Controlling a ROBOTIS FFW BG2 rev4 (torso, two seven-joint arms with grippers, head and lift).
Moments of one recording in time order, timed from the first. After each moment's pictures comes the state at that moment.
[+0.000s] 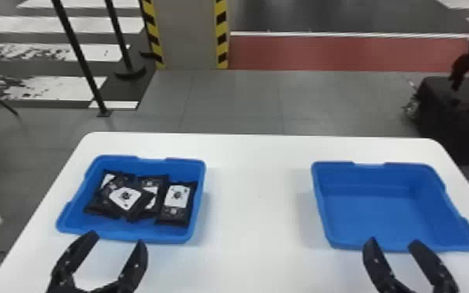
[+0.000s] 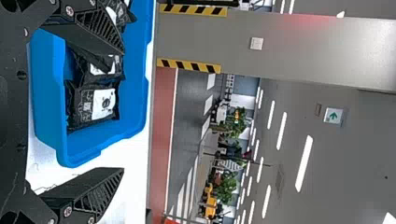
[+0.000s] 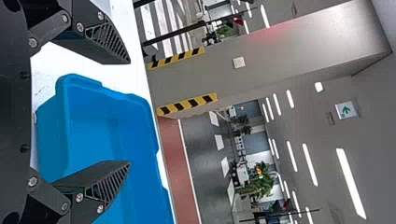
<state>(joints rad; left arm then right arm) 0.73 0.00 0.22 -1.99 0.23 -0.20 -0.44 0.71 -0.02 -0.08 -1.94 -0.32 -0.21 0.28</state>
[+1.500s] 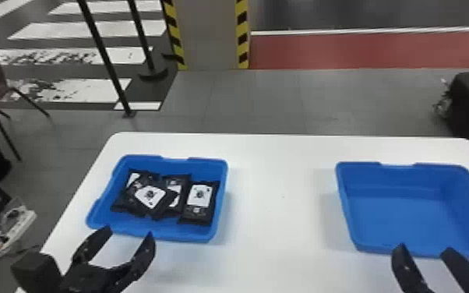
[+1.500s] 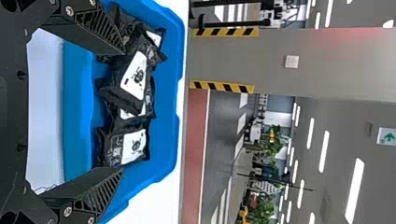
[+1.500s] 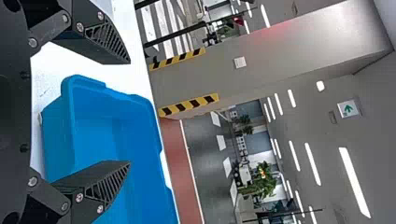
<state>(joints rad) 0.61 0.00 0.33 -1.98 0.17 0.08 -0.44 0.72 -0.02 -0.08 -1.94 -0.34 -0.21 0.29</state>
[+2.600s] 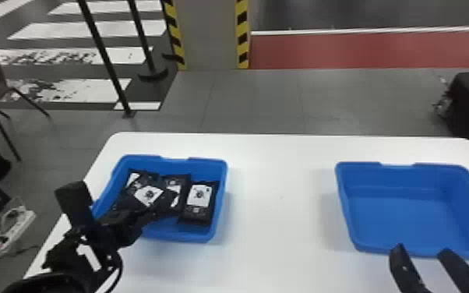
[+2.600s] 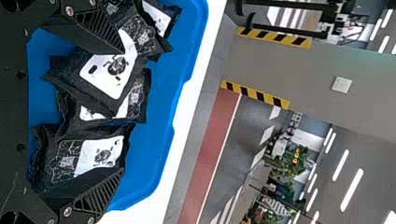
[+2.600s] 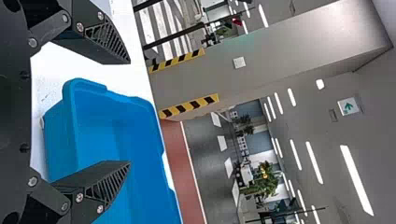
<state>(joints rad) 0.23 0.01 0.34 -1.87 0.25 0.56 -0.37 0.72 -0.02 -0.08 -1.93 -0.35 -0.21 0.29</state>
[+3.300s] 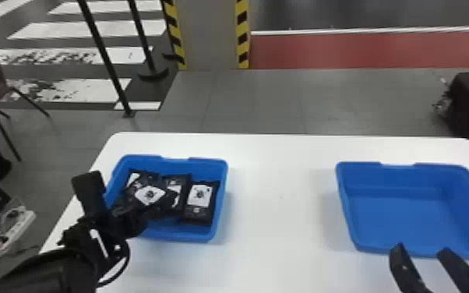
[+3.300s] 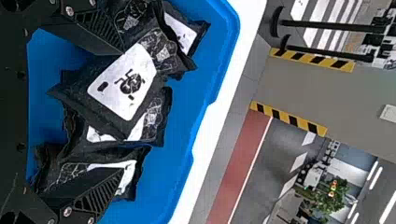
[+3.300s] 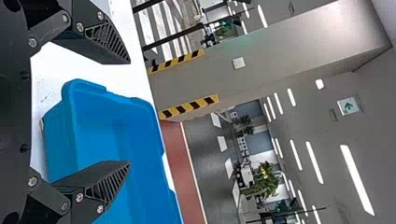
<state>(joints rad) 0.12 0.05 0.31 -1.79 0.28 0.74 -0.24 0.71 -0.02 -0.08 -1.93 -0.36 -0.21 0.29</state>
